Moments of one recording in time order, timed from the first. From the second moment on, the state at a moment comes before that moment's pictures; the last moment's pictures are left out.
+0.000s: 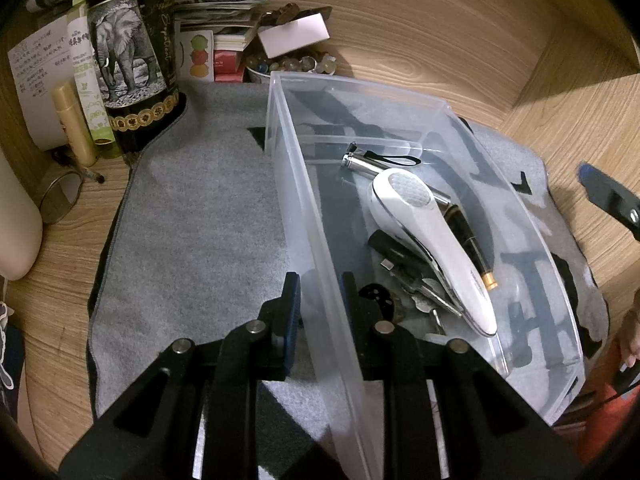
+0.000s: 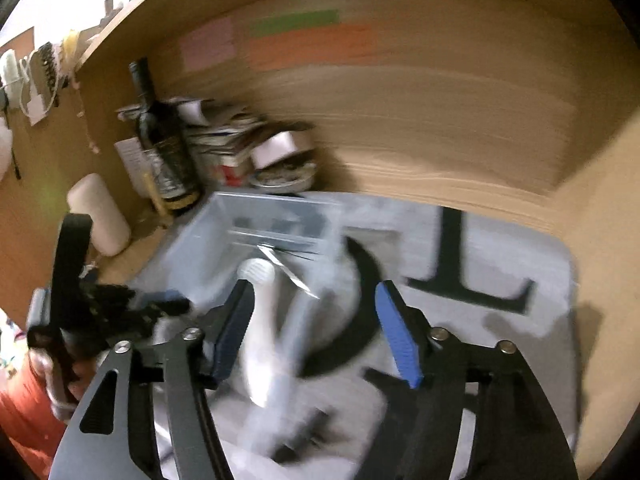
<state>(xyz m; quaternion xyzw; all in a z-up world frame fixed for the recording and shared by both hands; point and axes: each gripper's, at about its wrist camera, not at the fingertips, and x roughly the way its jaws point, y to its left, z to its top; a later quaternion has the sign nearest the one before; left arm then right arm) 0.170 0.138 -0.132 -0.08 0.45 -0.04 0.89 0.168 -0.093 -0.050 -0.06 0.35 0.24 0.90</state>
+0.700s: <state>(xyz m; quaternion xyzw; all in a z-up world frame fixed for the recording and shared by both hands) 0.165 0.145 -0.129 -0.09 0.46 -0.03 0.89 0.149 -0.109 -0.136 -0.03 0.47 0.26 0.84</state>
